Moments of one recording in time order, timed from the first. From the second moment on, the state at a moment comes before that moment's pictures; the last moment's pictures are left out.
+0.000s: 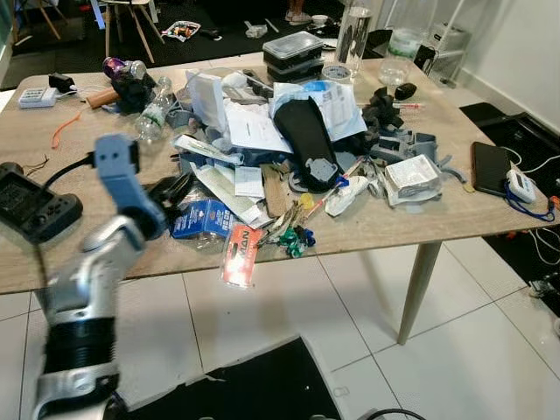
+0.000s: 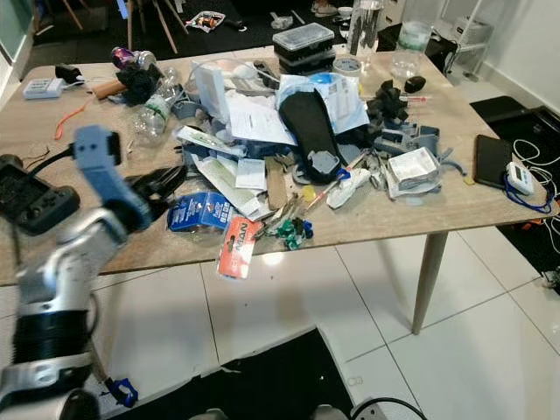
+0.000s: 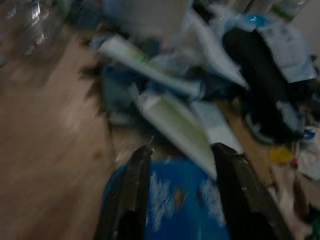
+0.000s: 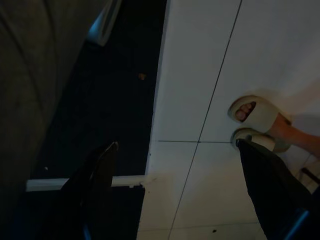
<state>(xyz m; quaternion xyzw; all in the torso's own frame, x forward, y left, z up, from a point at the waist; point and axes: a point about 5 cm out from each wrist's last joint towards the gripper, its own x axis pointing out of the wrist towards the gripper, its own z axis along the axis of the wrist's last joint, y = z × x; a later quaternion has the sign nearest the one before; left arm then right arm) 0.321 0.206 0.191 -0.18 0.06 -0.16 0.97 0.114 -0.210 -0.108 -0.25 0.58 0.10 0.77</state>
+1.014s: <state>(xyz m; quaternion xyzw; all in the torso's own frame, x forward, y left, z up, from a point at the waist) 0.200 0.181 0.145 -0.27 0.28 -0.35 0.85 0.131 -0.236 -0.098 -0.27 0.58 0.09 0.77</state>
